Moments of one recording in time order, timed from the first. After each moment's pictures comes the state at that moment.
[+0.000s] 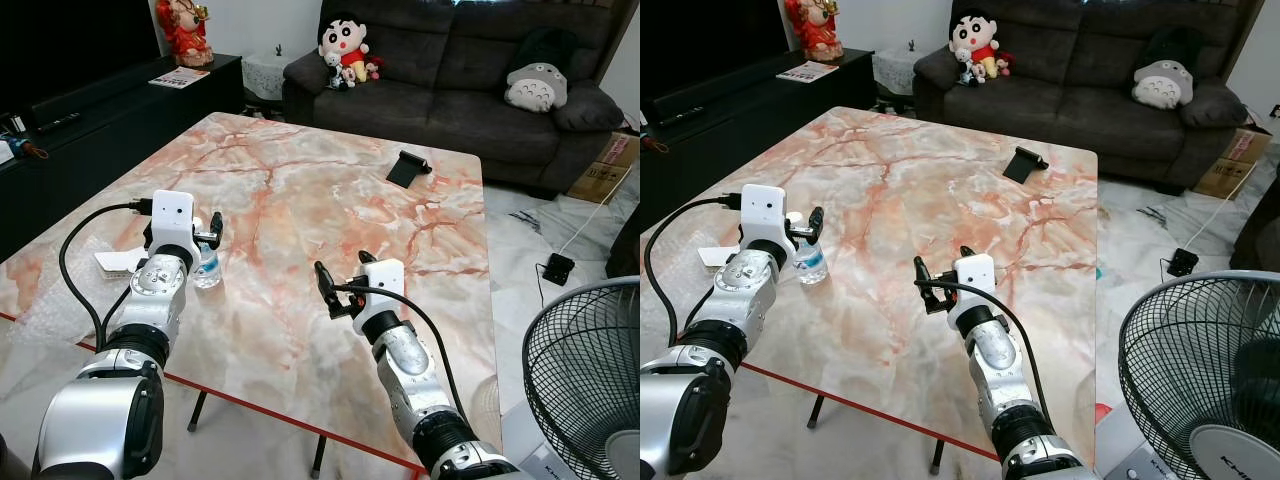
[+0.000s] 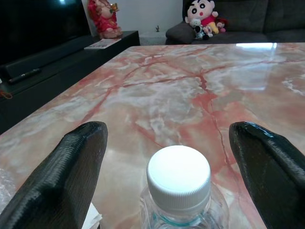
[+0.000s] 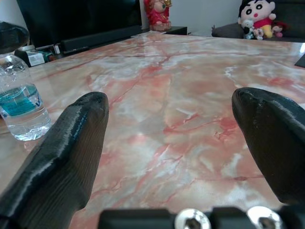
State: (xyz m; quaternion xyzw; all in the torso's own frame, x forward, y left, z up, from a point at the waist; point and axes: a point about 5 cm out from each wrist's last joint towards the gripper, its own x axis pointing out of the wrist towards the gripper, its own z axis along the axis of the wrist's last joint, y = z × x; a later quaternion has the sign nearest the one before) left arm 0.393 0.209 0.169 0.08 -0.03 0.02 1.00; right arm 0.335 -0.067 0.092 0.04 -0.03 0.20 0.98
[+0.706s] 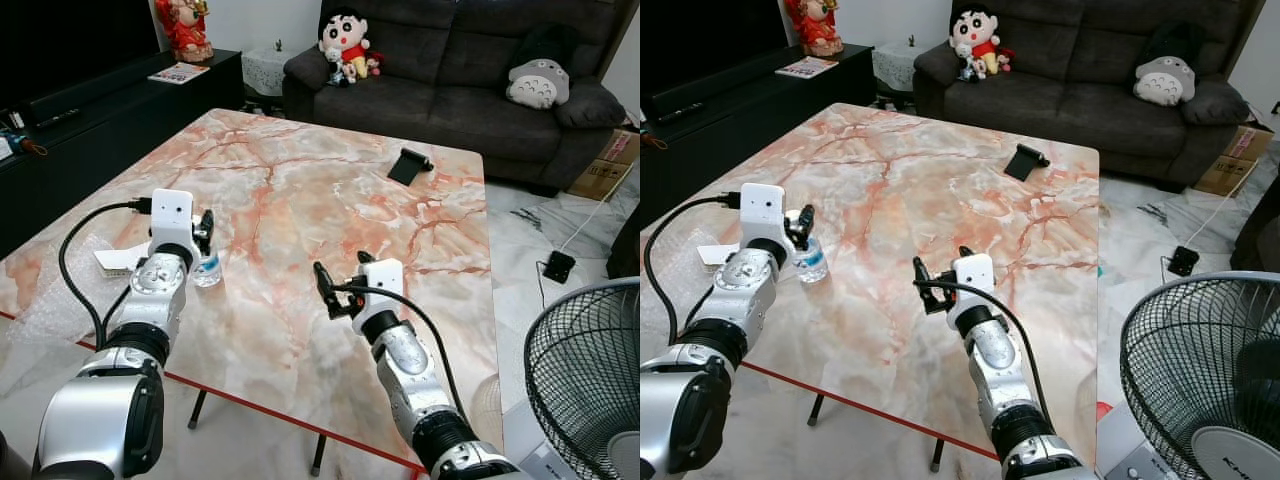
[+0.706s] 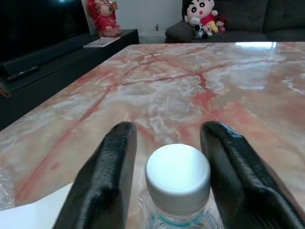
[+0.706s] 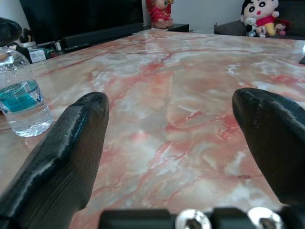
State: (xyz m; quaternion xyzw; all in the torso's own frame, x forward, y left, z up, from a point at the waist) left arm 0.393 0.209 0.170 0.07 -0.03 0.02 1.00; right arm 0.336 -0.066 0.092 0.04 -0.03 0.21 0.98
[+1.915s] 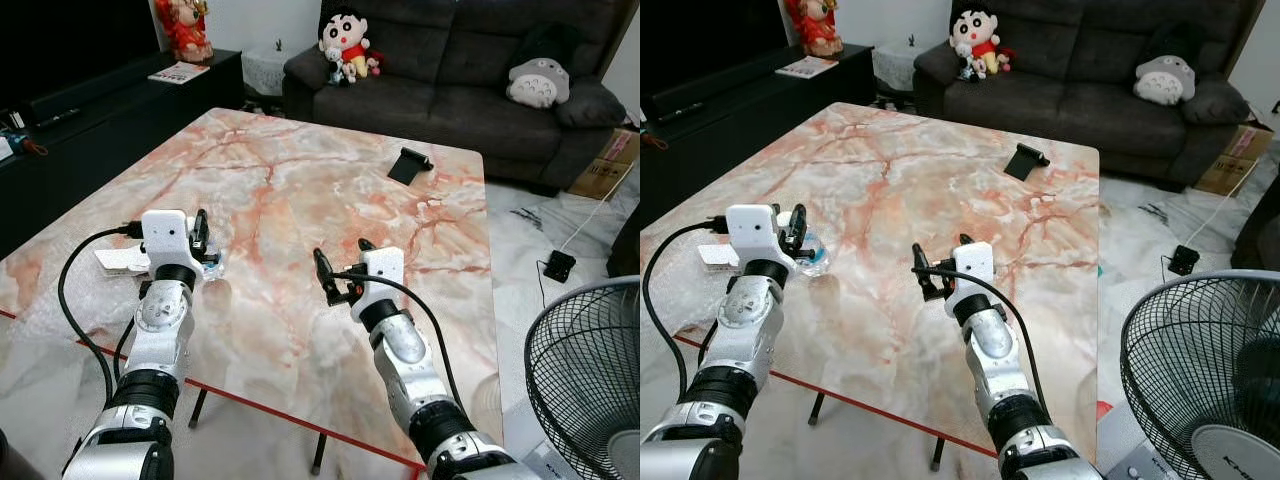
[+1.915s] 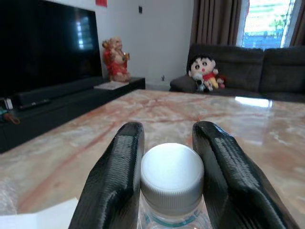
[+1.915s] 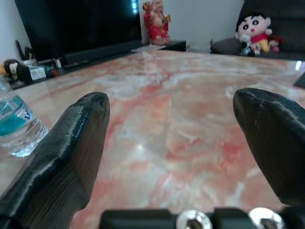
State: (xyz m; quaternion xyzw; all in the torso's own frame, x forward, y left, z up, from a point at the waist) left arm 0.357 0.199 0.165 0.03 -0.16 0.04 0.99; right arm 0.346 -0.062 0.115 0.04 -0.07 0.19 0.98
